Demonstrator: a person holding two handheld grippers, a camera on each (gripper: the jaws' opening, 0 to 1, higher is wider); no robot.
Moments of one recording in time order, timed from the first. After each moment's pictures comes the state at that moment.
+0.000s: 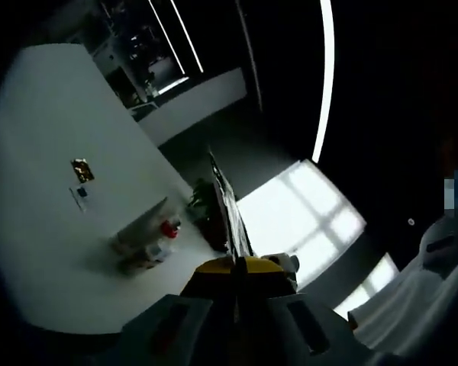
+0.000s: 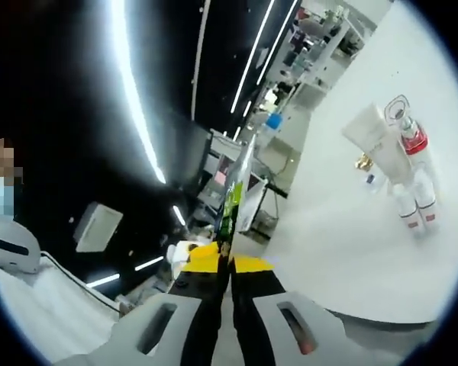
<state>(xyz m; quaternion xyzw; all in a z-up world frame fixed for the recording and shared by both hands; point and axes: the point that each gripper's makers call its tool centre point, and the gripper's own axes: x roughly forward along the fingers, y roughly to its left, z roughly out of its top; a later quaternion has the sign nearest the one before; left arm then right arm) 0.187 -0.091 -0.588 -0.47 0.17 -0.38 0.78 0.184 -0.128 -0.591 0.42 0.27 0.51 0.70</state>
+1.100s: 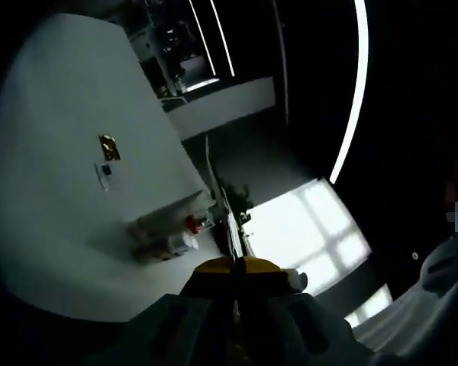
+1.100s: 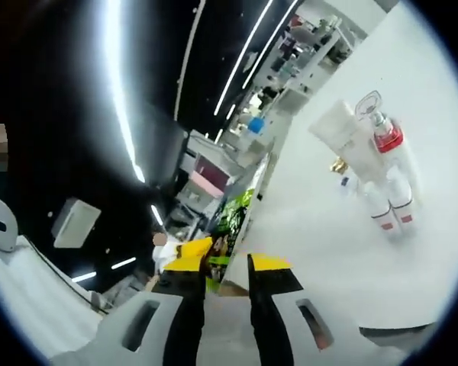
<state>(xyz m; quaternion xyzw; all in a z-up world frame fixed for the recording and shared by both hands) 0.203 -0.082 -0.629 -0.52 0.21 -0.32 0.76 0.196 -0.136 -0.632 0.34 0.28 0.47 0.76</state>
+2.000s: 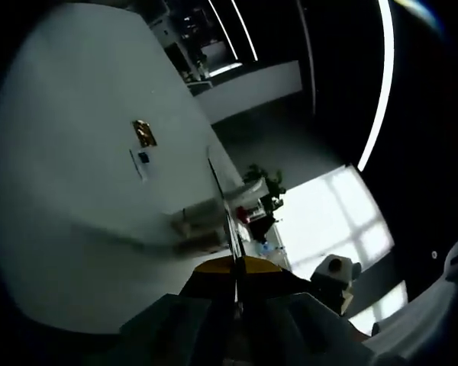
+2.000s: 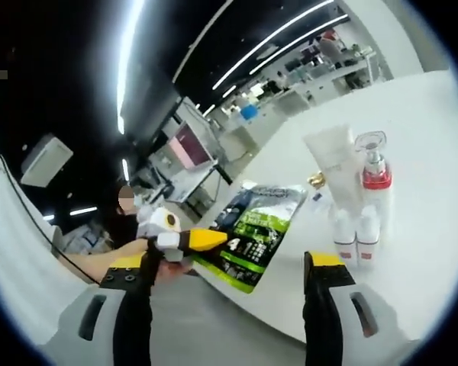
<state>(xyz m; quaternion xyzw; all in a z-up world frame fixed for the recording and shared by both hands) 0.229 -0.079 -0.701 -0.49 0.29 -0.28 0.77 0.209 -0.153 -0.663 0.17 0.28 0.47 0.82</state>
